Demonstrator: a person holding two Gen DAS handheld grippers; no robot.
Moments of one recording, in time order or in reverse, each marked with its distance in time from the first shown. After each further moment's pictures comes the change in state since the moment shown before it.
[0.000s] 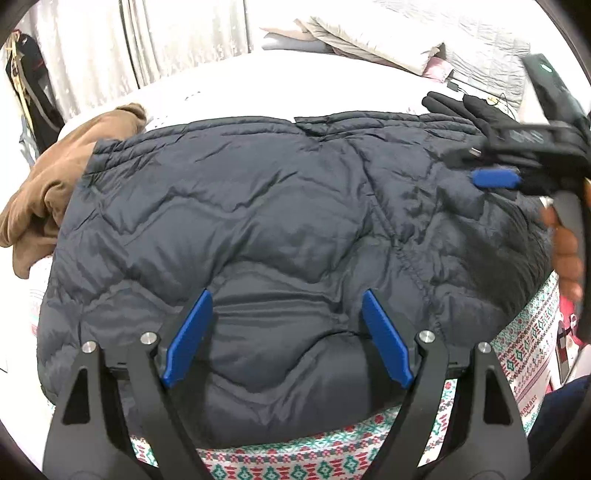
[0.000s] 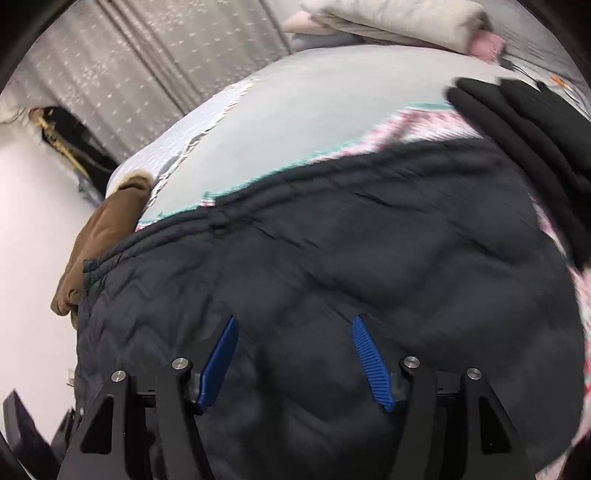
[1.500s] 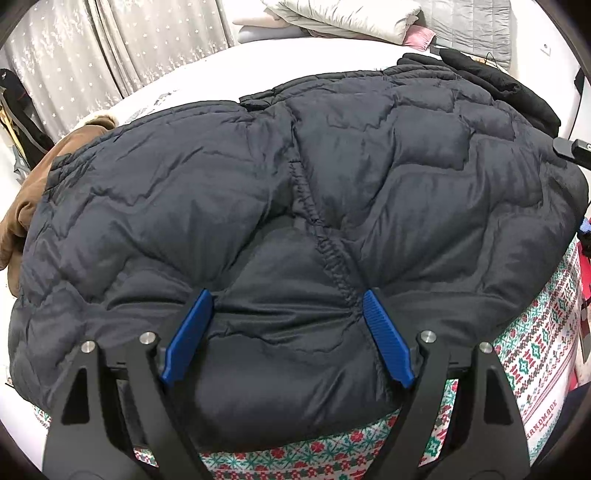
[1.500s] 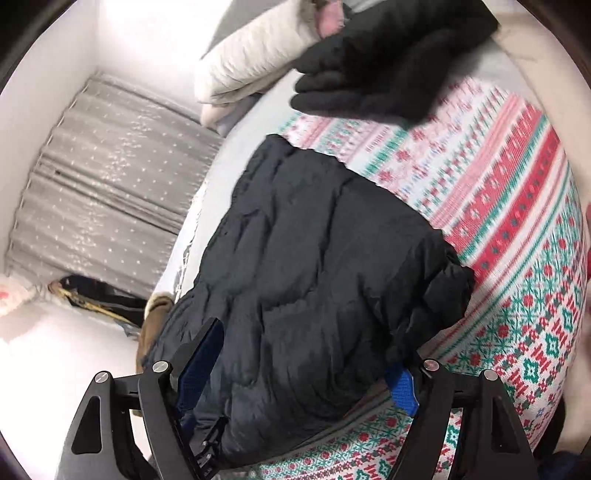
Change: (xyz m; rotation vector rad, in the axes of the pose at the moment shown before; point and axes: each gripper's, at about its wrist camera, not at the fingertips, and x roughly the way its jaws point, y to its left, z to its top) left arm 0.044 -0.056 -0.008 0.110 0.039 0.049; right arm -0.059 -0.131 -0.097 0.529 -0.249 0.220
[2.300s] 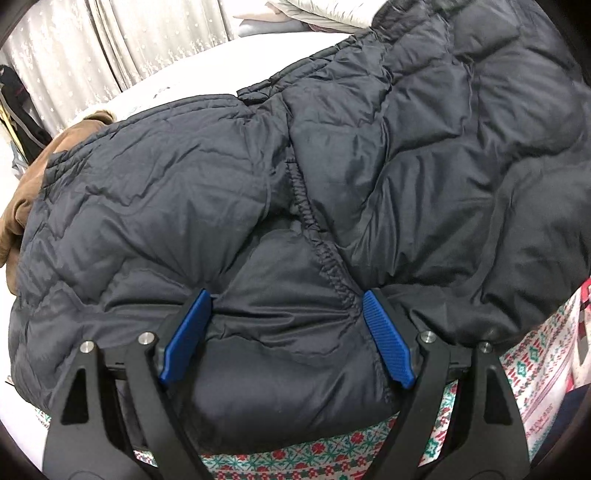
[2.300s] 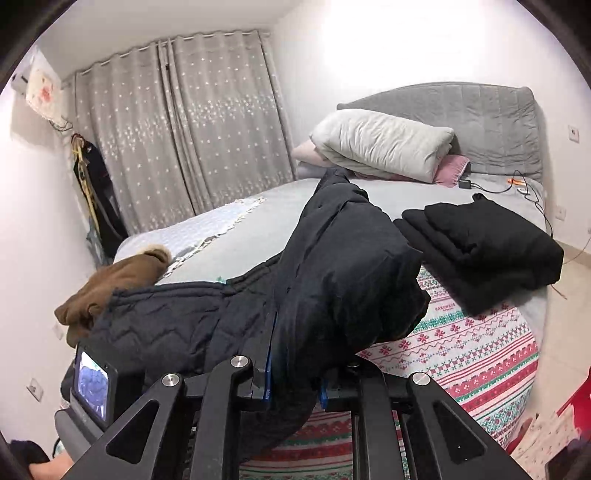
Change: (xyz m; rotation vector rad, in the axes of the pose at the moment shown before) left arm 0.004 0.000 0.010 -0.018 0.032 -0.014; right arm -0.035 0.139 -0.050 -0.714 -0.286 -0.129
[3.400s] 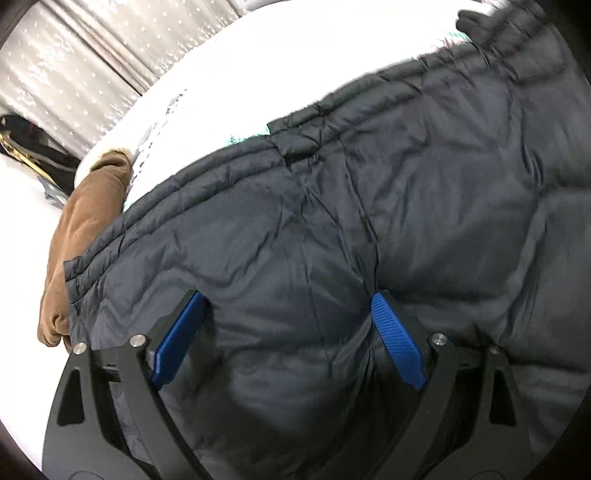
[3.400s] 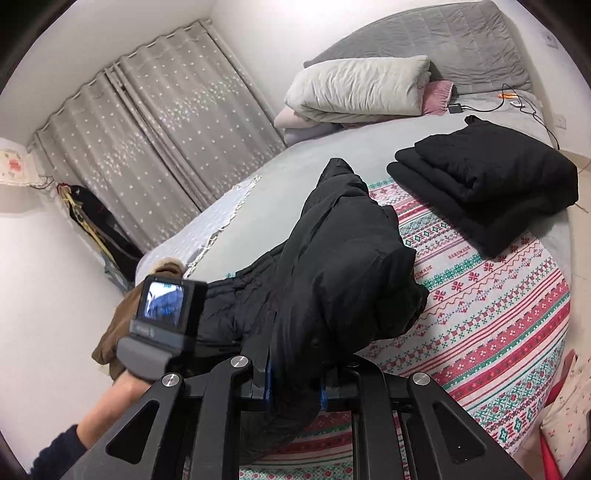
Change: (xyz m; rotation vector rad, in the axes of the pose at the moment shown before) left arm 0.081 0.026 0.144 0.110 0.176 0.248; right arm 0.010 -0.043 0.009 0.267 0.153 0.109
